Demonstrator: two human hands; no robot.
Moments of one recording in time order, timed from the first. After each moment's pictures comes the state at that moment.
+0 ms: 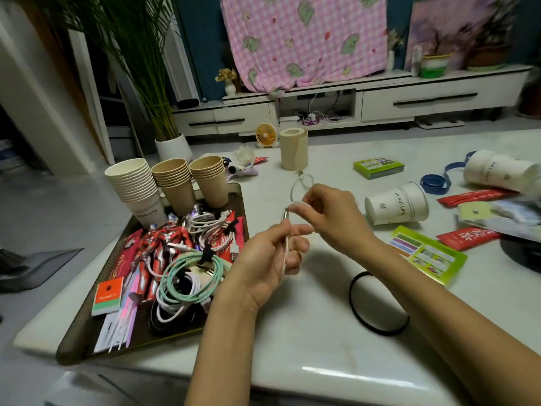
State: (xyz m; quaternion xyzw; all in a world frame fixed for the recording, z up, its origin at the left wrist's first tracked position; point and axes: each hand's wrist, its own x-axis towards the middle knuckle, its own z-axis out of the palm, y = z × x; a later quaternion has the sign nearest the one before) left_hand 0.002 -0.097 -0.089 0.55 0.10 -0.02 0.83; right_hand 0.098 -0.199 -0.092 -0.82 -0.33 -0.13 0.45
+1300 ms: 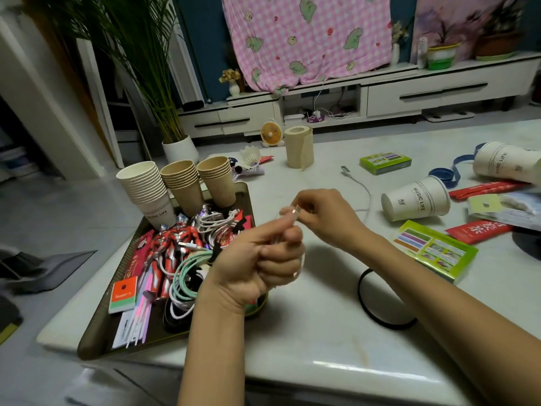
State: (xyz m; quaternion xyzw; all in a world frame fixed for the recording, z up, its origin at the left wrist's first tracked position) left_hand -0.020 -0.080 -0.068 0.41 -0.04 -0.20 0.89; right_hand 0.101 -0.187 -0.092 -0.82 -0.39 -0.09 0.41
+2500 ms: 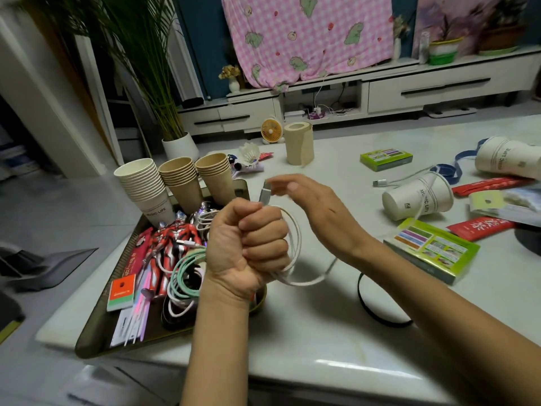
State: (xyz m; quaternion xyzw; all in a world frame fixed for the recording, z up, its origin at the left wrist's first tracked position) left_hand -0.030 -0.083 -0.060 0.36 -0.07 -0.15 0.92; right_hand 0.061 -0.192 -0.071 -0.65 -0.44 0.02 0.62
